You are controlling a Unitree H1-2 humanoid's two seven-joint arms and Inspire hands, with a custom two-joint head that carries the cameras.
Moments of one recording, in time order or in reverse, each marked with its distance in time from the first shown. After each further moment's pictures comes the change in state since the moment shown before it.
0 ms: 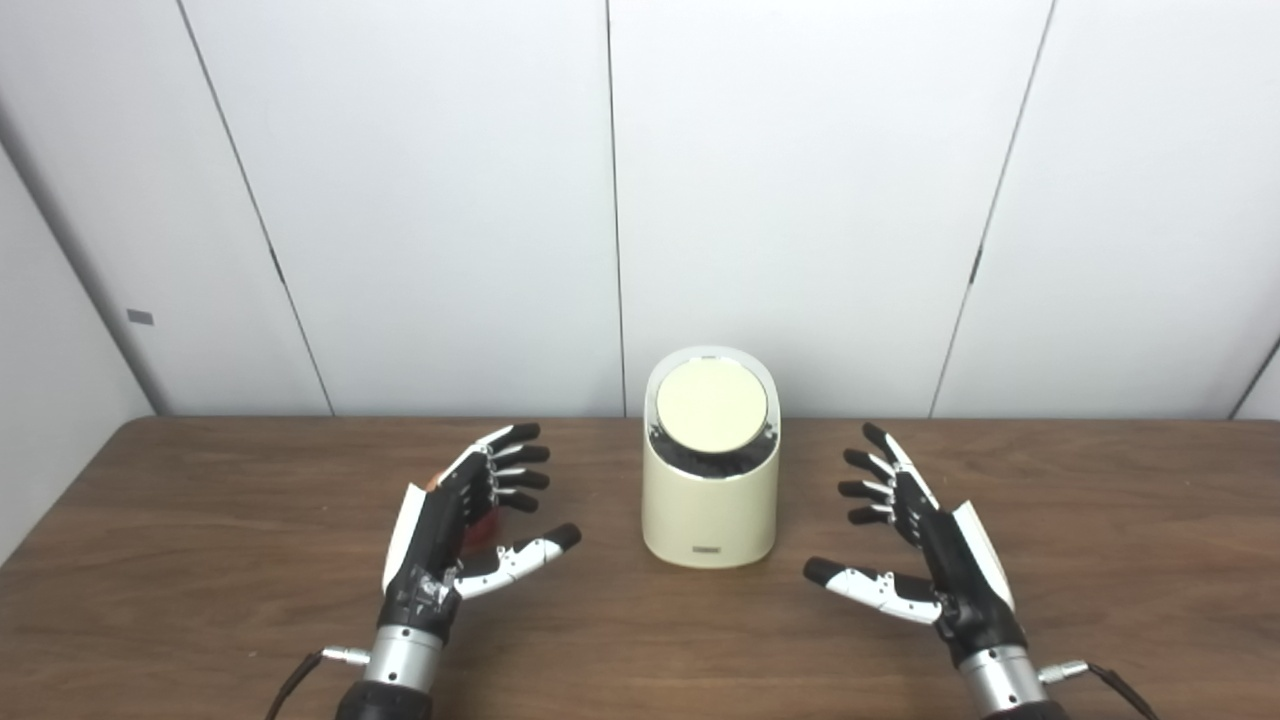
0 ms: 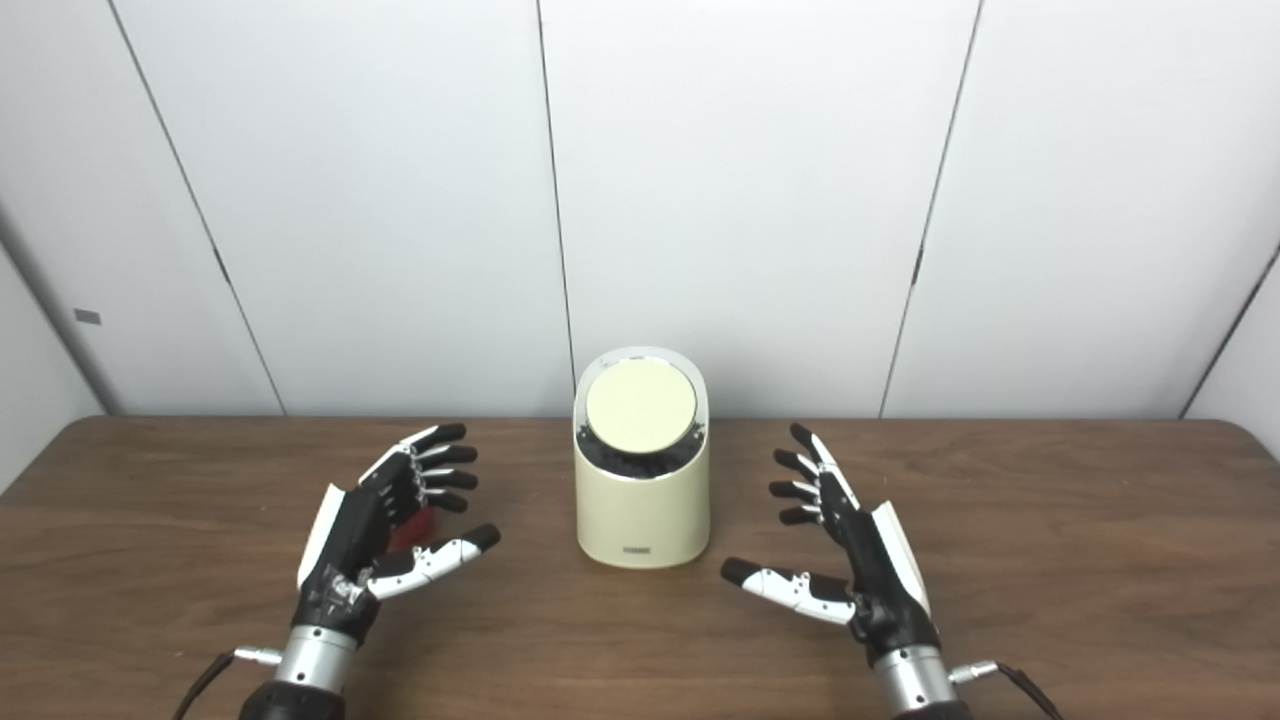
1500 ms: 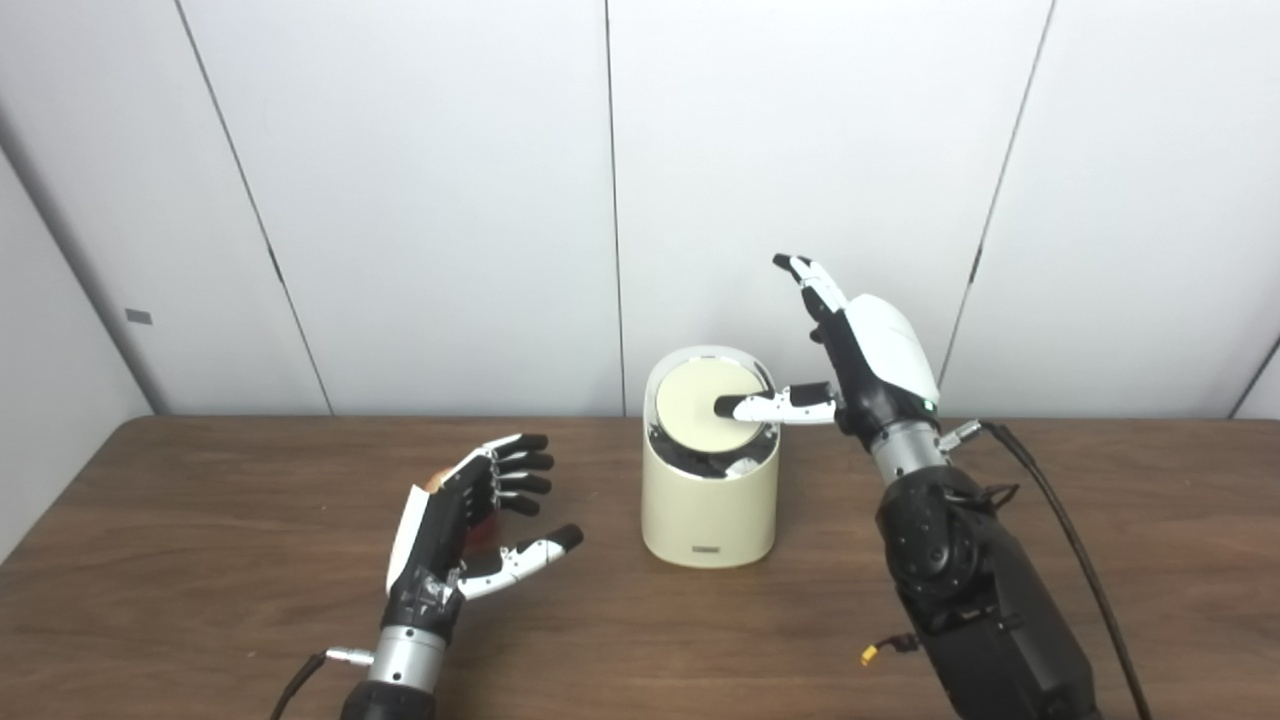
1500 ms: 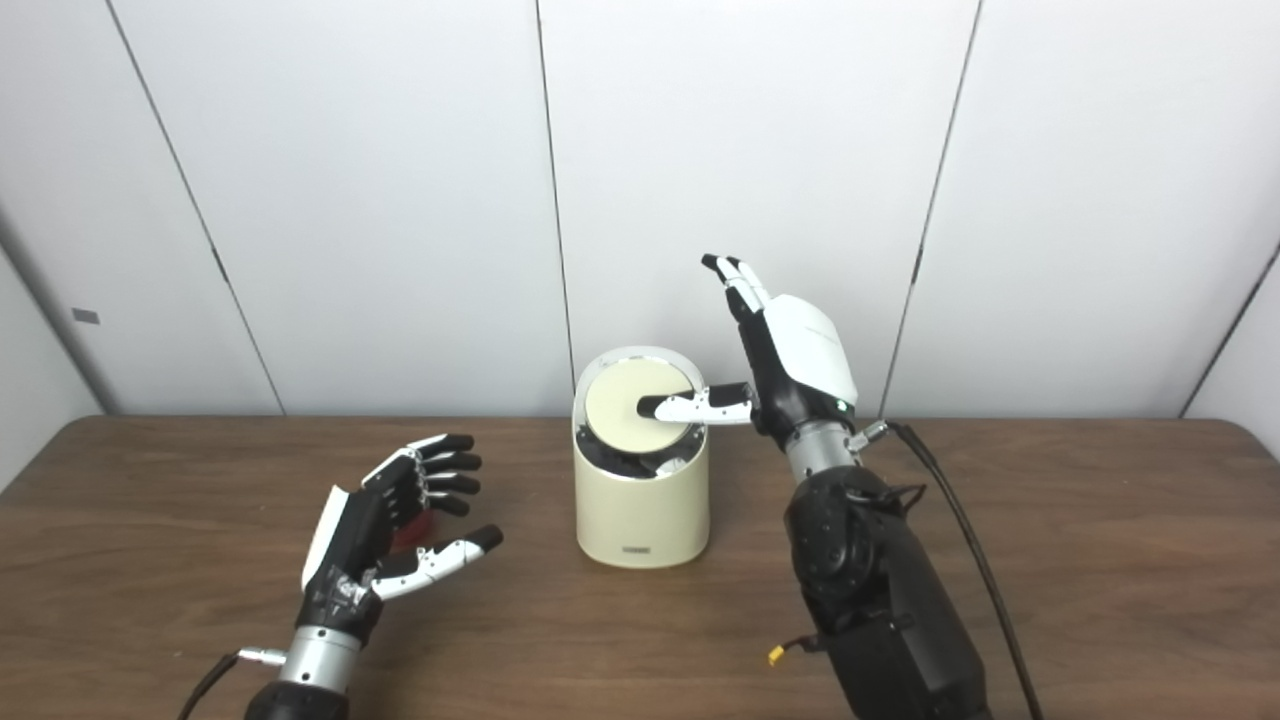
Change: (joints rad) left arm -0.008 -0.007 -0.001 0.036 0.014 -0.012 0.009; right arm -0.431 0.000 0.173 0.025 -0.488 0.444 -0.040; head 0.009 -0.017
